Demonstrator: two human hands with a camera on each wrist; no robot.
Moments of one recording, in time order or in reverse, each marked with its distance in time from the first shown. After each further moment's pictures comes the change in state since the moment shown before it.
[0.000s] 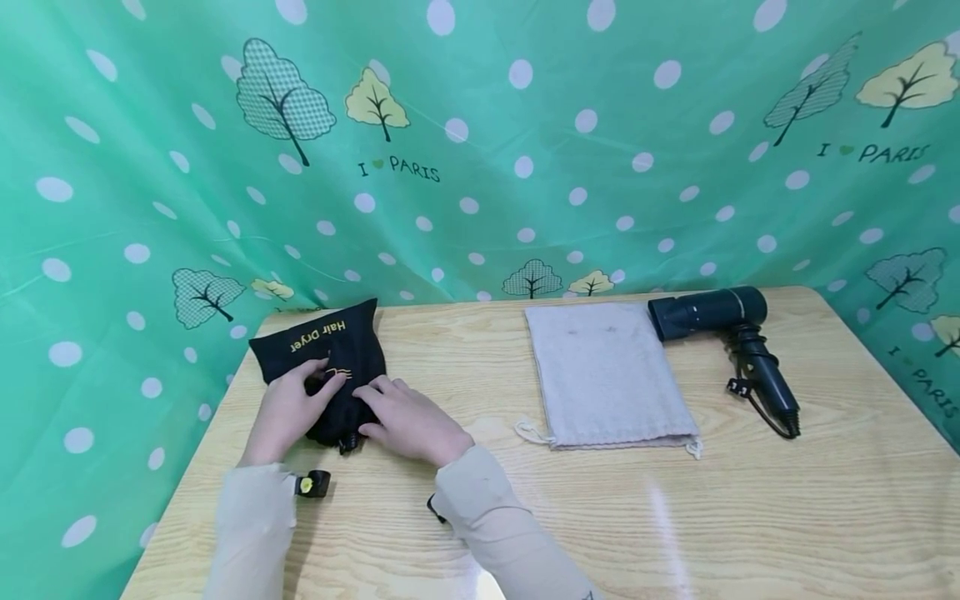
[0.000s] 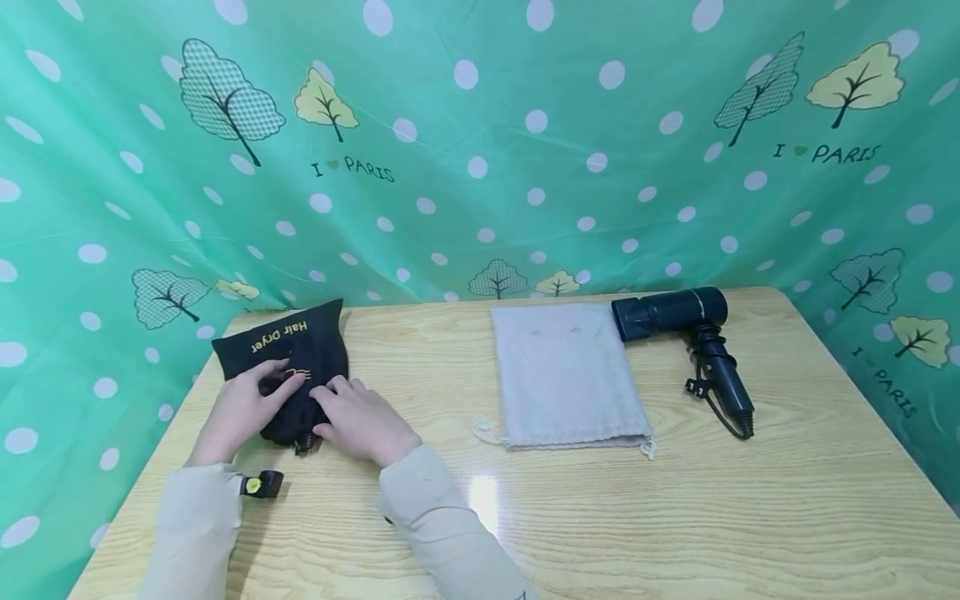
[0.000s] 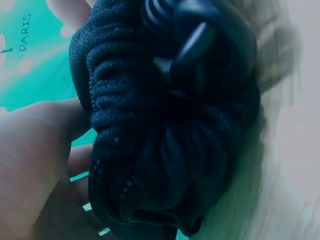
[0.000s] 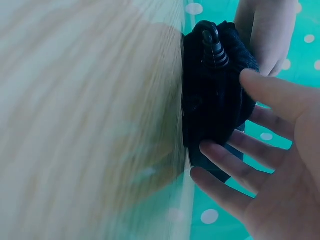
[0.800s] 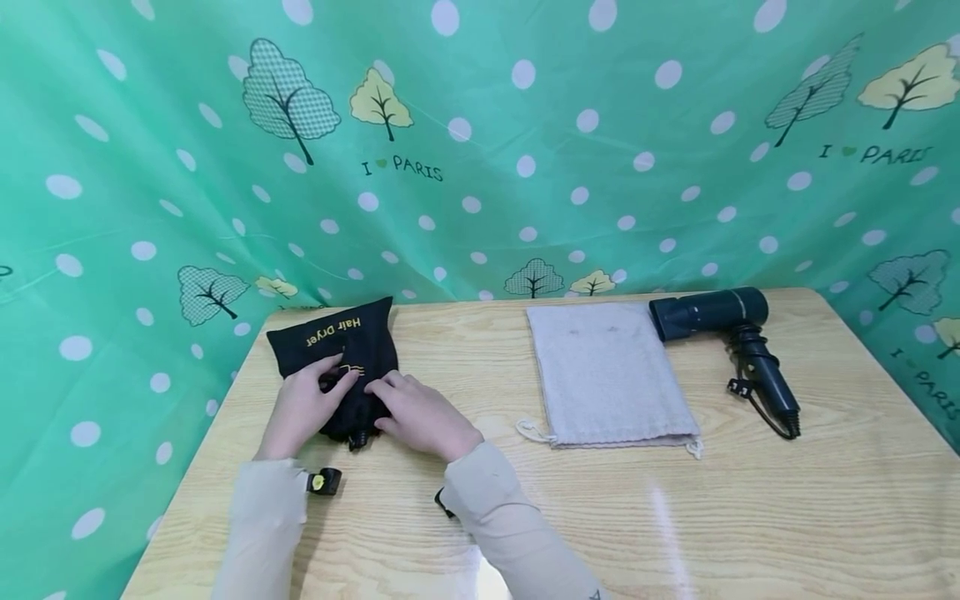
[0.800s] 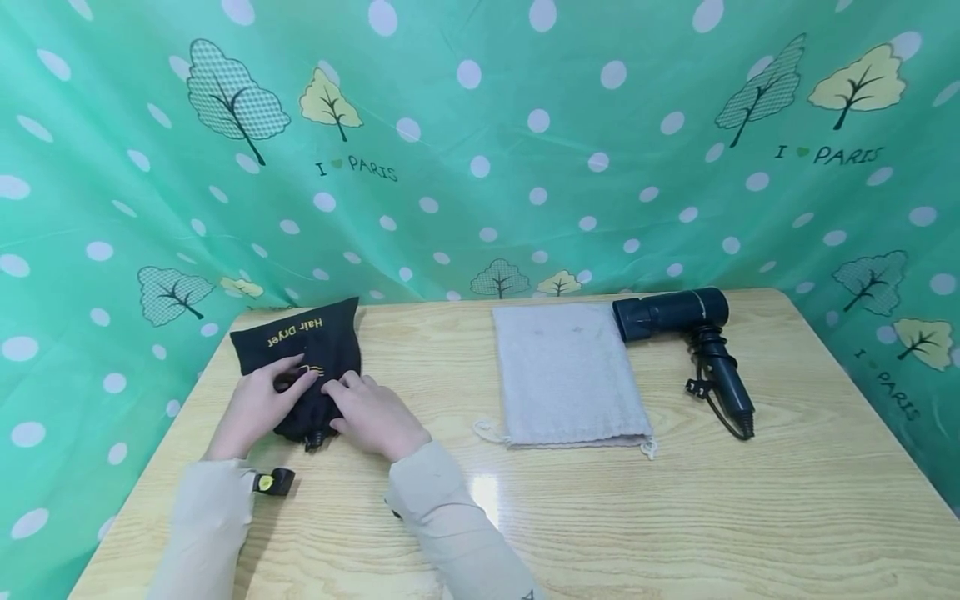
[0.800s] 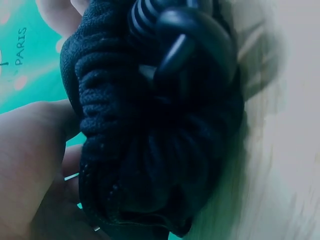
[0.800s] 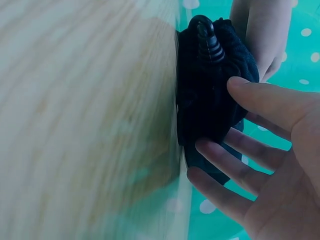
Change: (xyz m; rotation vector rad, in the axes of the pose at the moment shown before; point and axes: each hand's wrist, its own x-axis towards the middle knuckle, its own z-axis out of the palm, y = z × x) left_hand 0.000 0.010 0.011 -0.052 0.030 0.025; right_hand -0.008 0.006 -0.007 0.040 0.003 0.026
